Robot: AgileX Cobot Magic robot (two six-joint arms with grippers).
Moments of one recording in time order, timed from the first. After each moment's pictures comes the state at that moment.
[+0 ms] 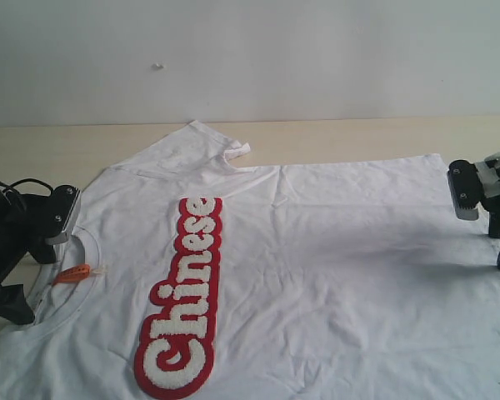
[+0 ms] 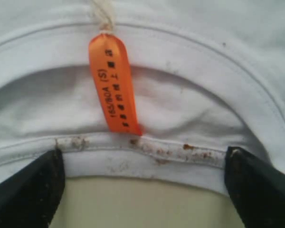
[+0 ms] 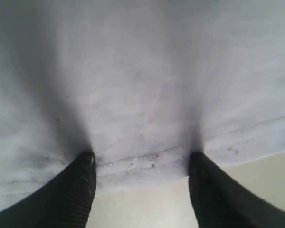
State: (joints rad) left arm -0.09 1.97 -1.08 -0.18 0.77 1.59; right arm -0.25 2.09 -1.29 -0.09 0.86 -1.37
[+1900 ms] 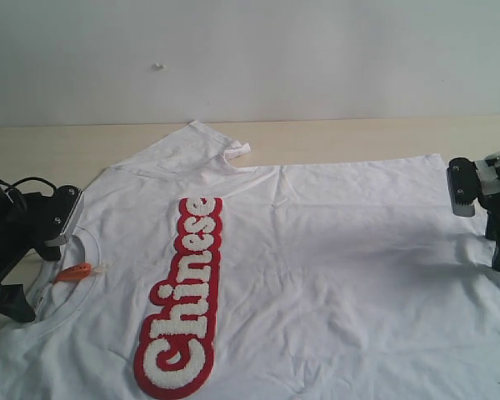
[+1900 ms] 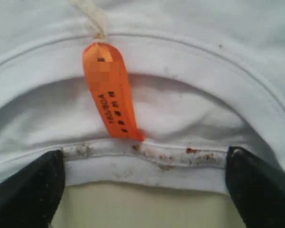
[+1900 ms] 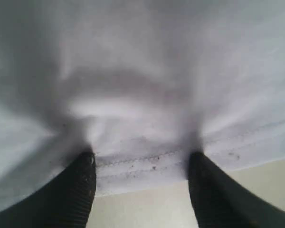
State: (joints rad) left arm -0.09 1.97 -1.09 -0.20 0.76 1.67; right arm -0.25 2.09 -1.29 -0.03 0.86 -1.36
